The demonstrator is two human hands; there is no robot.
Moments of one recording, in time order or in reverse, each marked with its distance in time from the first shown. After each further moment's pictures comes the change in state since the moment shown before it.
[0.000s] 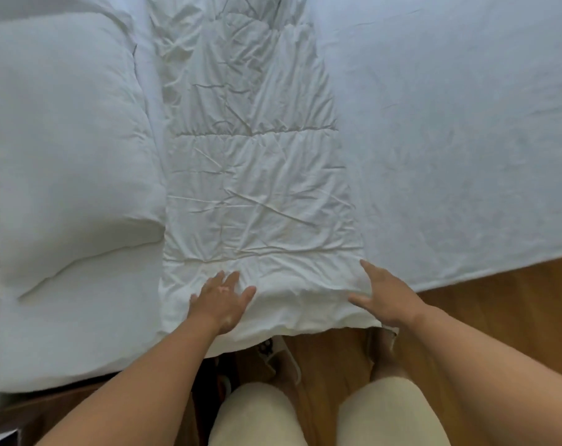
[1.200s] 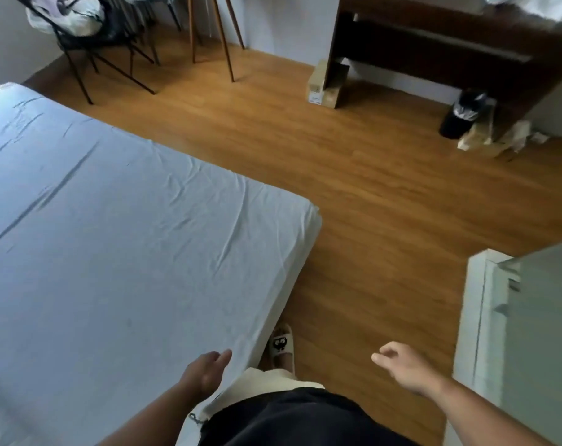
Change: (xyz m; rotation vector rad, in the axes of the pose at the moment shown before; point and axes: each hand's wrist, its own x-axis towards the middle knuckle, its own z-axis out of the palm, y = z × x) left_hand -0.121 0.713 0.035 0.282 -0.210 0.375; right_hand -0.302 0.562 -0.212 1.041 0.264 0.688
